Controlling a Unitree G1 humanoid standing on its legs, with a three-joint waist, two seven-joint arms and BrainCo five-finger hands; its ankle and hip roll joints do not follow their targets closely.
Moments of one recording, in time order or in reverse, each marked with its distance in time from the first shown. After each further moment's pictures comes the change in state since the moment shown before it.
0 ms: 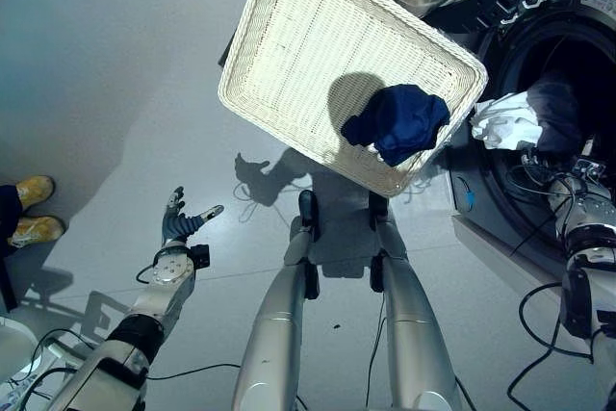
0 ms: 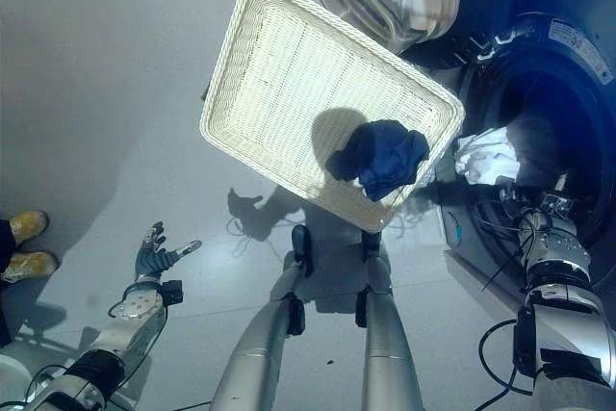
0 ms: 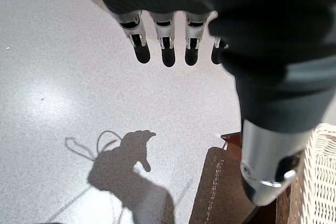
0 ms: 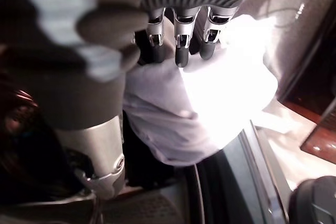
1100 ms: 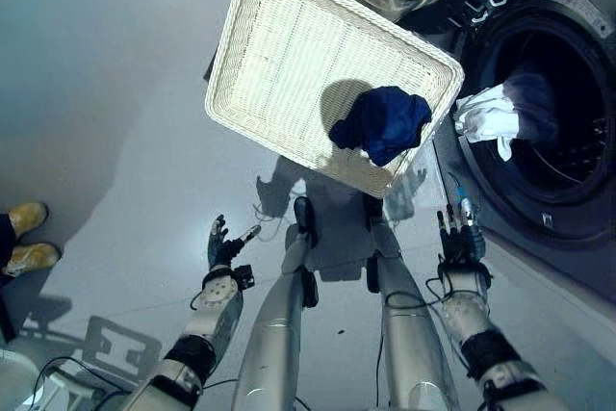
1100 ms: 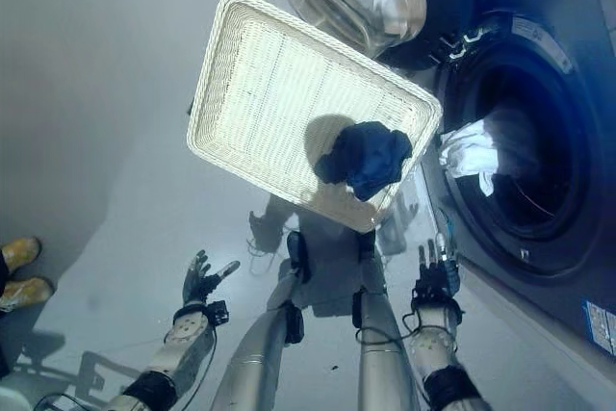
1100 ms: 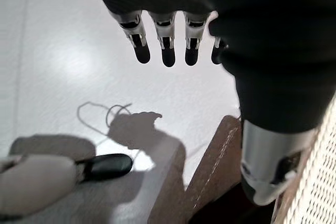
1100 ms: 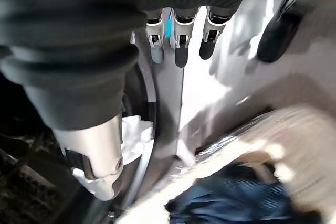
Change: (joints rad) left arm 0.058 -0.308 0.040 0.082 -0.002 -0.036 0.002; right arm 0.561 0.498 0.435 -0.560 -0.639 -0.582 0.043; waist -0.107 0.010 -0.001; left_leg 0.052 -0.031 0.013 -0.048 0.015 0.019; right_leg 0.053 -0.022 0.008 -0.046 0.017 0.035
